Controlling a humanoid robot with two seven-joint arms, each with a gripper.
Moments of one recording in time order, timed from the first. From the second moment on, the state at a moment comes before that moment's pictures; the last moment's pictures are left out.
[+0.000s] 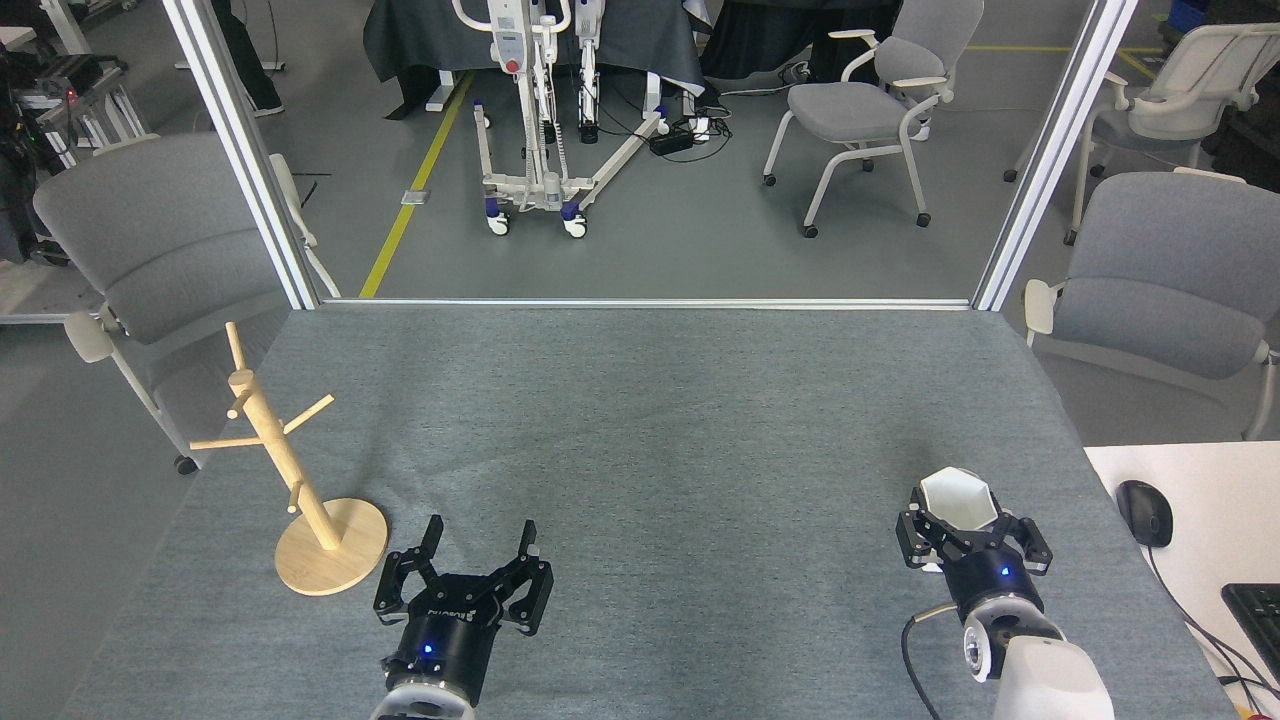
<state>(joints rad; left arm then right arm) -0.02 -0.12 -0.06 -1.54 -1.59 -0.02 0.05 -0.43 -0.12 -0.13 -0.75 1.50 -0.12 -0.15</state>
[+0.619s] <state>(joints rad) -0.02 -0.11 -0.08 -1.58 -1.61 -0.08 0.05 -0.41 -0.15 -0.07 -1.41 1.34 0.02 0.31</state>
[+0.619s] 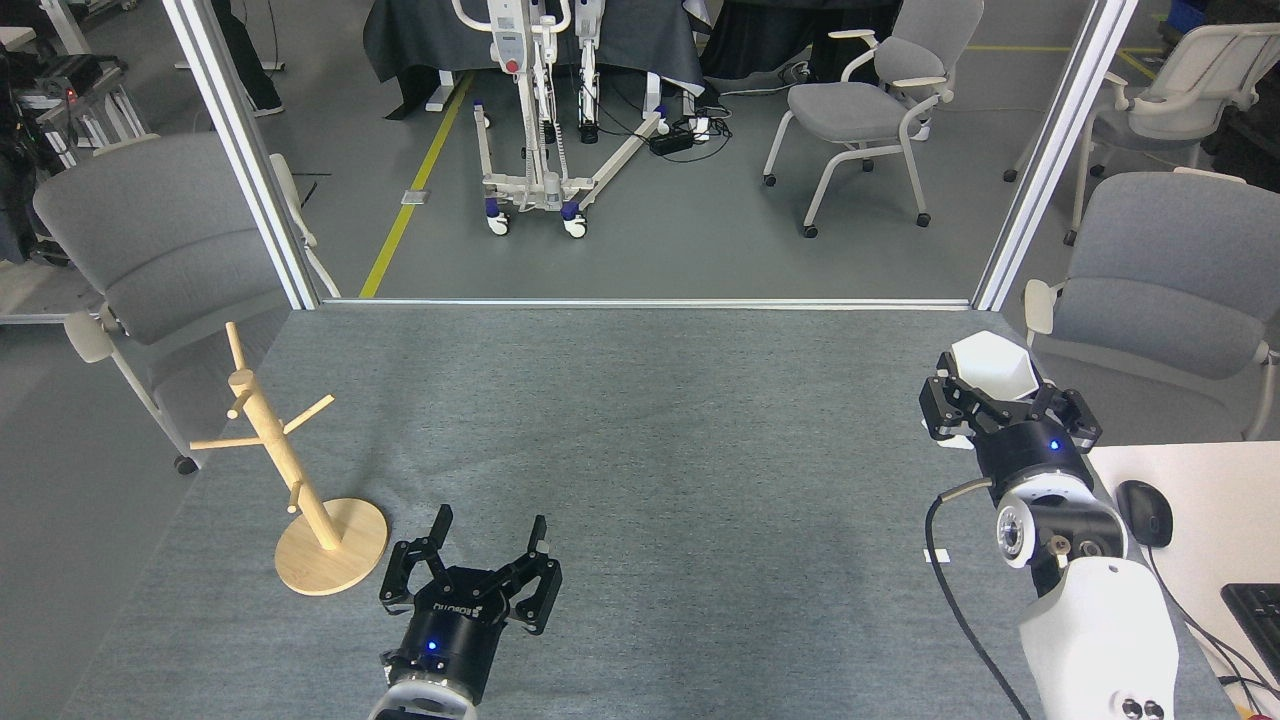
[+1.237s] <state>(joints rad) -0.27 -0.07 -0.46 -1.43 -1.88 -0.31 0.06 -0.42 -0.11 0.52 -1.63 1.47 0.79 0.51</state>
